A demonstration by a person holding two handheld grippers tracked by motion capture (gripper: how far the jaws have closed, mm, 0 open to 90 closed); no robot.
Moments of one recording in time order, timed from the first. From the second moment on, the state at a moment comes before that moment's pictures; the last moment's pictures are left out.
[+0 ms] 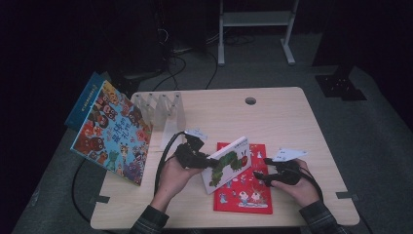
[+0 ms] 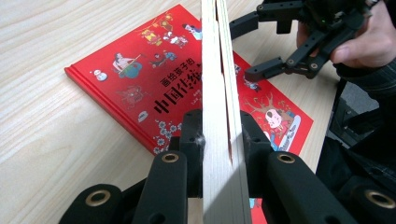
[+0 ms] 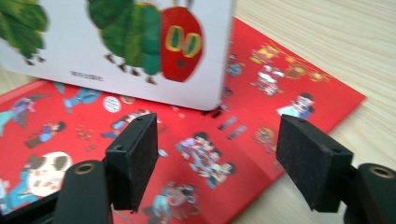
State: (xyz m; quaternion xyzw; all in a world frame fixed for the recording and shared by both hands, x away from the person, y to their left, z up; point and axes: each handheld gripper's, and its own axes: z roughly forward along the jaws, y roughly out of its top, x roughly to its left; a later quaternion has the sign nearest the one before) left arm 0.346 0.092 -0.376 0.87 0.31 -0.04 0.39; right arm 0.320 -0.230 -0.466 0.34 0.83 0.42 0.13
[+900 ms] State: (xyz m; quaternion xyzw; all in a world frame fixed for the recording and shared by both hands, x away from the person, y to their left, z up) left arm 0.344 0.102 -0.370 0.86 0.31 -0.04 0.41; right arm 0.342 -0.287 -0.482 0.44 0.79 0.39 0.17
